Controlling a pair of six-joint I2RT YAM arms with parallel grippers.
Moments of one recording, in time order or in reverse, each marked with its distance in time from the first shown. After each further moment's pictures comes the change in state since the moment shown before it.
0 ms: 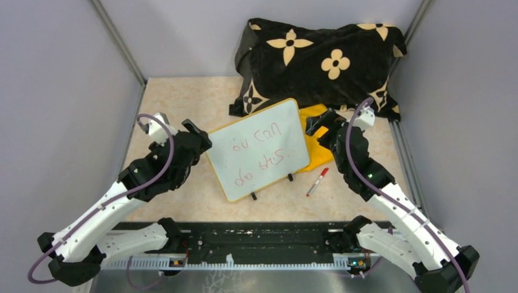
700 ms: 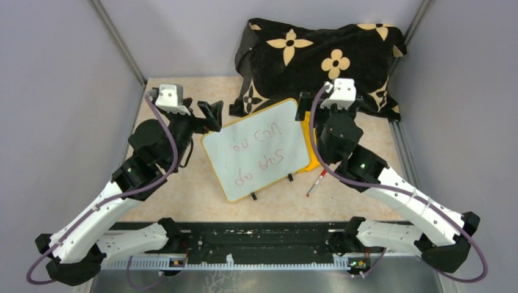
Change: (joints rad) left arm 0.000 0.005 0.077 0.667 0.294 0.934; right arm 0.312 0.171 0.326 0.111 0.452 -0.713
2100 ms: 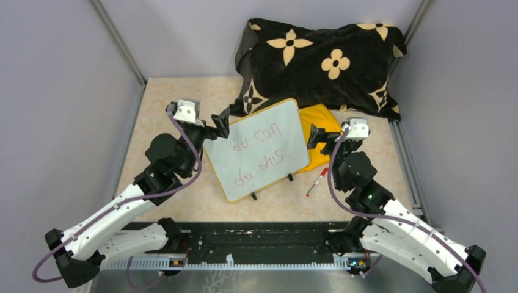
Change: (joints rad) left arm 0.000 -0.012 -0.265 0.405 0.023 0.221; right arm -0.087 -0.328 -0.515 0.272 -0.182 -0.019
